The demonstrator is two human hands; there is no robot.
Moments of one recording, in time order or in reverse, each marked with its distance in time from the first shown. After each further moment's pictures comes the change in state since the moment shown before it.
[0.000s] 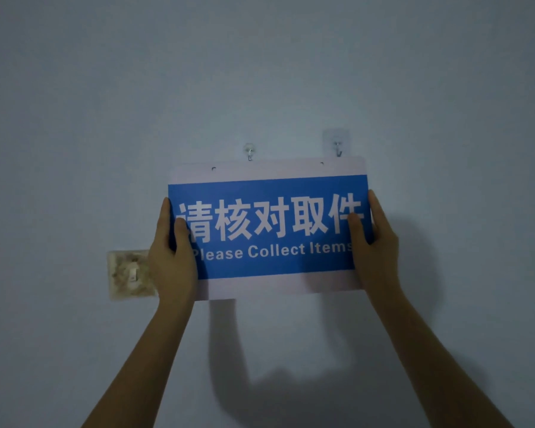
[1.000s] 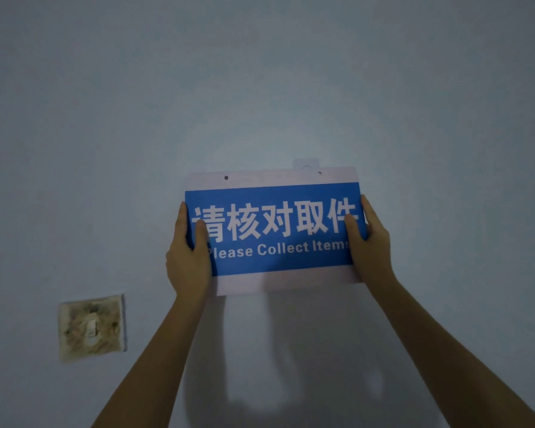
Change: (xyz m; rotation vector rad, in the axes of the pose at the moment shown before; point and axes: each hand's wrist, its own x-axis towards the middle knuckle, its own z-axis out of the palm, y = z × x) left_hand 0.031 0.011 0.069 -0.067 -0.195 0.025; right_hand 0.052 0.008 -0.013 -0.116 0.093 -0.037
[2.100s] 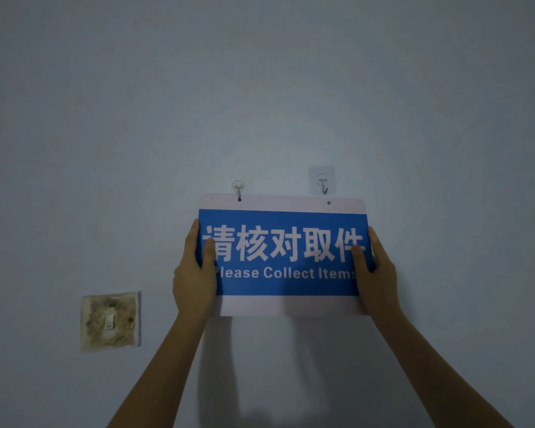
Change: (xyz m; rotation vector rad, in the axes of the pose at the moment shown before) left_hand -0.017 -0.002 -0.015 0.143 -0.046 -0.046; right_hand -0.022 0.023 0.006 0.022 -0.075 0.083
